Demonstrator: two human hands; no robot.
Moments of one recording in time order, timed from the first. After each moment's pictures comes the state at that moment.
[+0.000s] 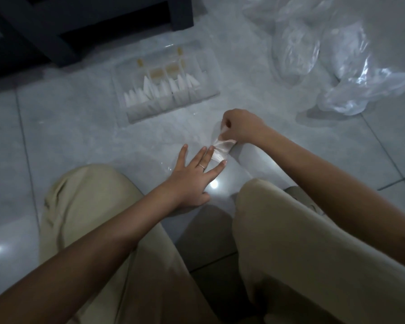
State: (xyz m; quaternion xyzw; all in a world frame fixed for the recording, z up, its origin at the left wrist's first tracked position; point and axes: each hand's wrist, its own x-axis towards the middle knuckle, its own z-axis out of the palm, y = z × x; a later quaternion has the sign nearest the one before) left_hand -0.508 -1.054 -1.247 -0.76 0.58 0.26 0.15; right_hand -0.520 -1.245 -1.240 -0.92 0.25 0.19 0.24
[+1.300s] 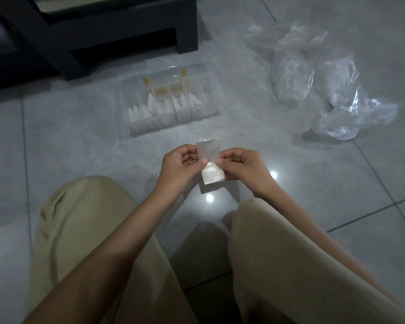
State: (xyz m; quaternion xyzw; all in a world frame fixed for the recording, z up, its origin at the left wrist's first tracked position) left_hand -0.494 -1.067 -1.222 -0.72 0.11 0.30 -0.61; right_hand -0.586 -1.203 -1.218 -0.64 0.31 -0.01 0.70
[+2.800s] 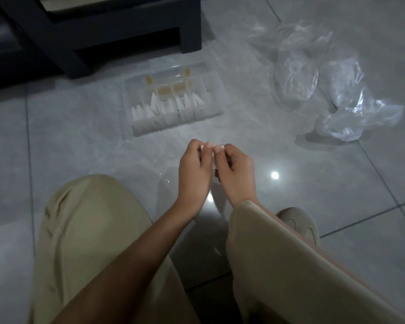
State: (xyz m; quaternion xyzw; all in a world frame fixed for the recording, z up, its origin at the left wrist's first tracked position) left_hand -0.522 -1.091 -1.216 -0.80 0.13 0.16 -0.56; right_hand -0.572 -1.157 -1.218 -0.73 0.35 -0.17 0.56
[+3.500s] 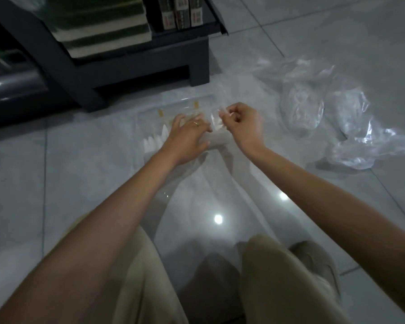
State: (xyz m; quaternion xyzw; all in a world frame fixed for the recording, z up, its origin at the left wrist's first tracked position) left_hand -0.357 -1.124 -1.232 -0.85 0.50 0.05 -0.15; right_hand -0.451 -1.259 -1.213 -0.79 0.30 -0.21 0.49
